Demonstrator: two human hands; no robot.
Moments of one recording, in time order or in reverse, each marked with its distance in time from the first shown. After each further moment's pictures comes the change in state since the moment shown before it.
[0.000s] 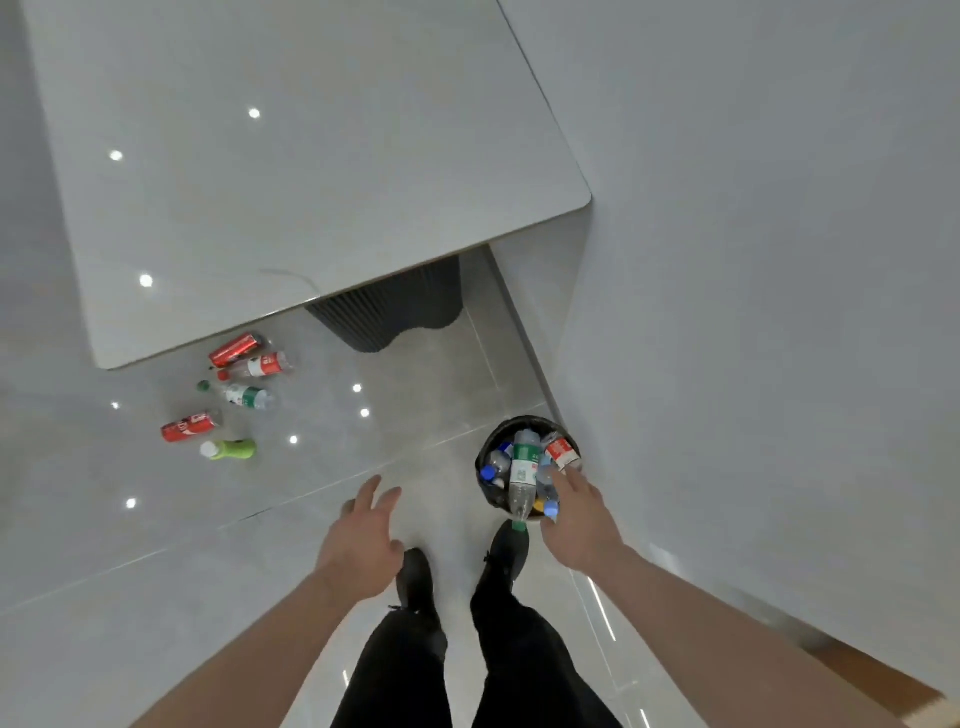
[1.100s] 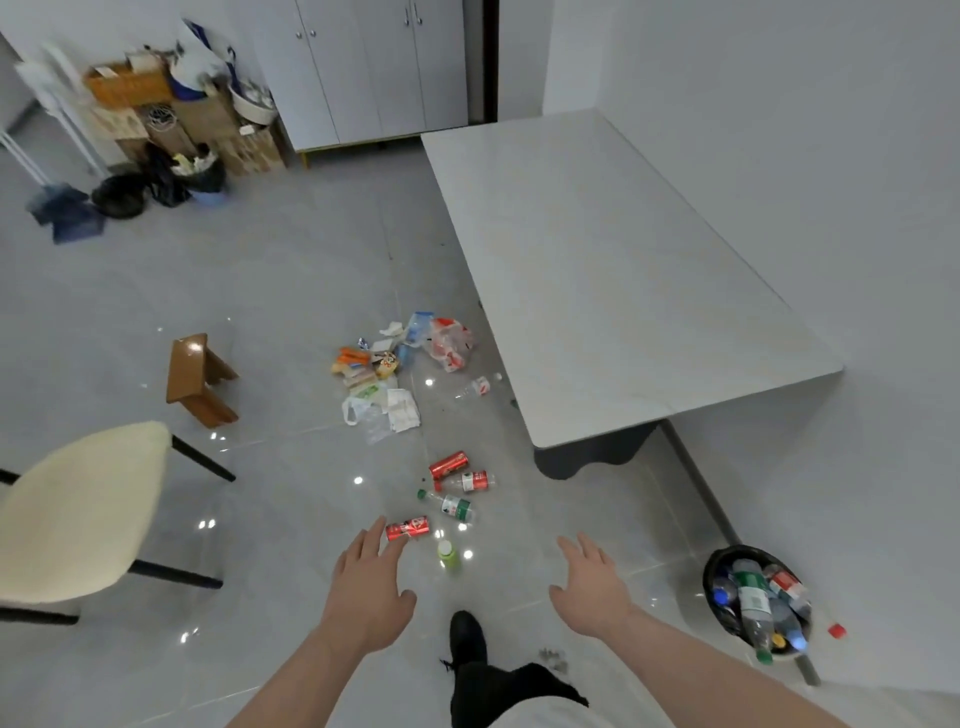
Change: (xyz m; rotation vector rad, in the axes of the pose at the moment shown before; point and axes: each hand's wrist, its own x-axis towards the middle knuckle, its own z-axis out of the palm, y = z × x) left_hand -0.200 -0.497 -0.199 -0.052 0.339 -0.050; right_hand -0.111 -0.519 0.178 -0.083 0.078 -0.087
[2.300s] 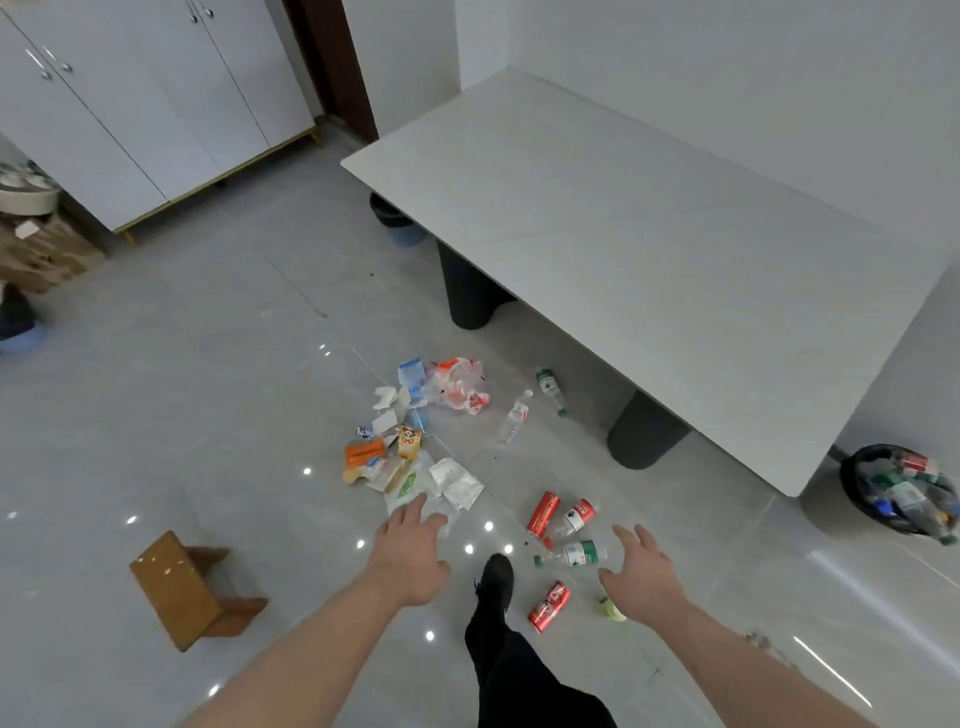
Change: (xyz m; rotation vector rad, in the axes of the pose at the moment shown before) left_hand 0.445 -0.243 -0.299 0.432 -0.284 0.471; right_hand 0.247 -0.402 -0.002 0.433 0.147 0.522
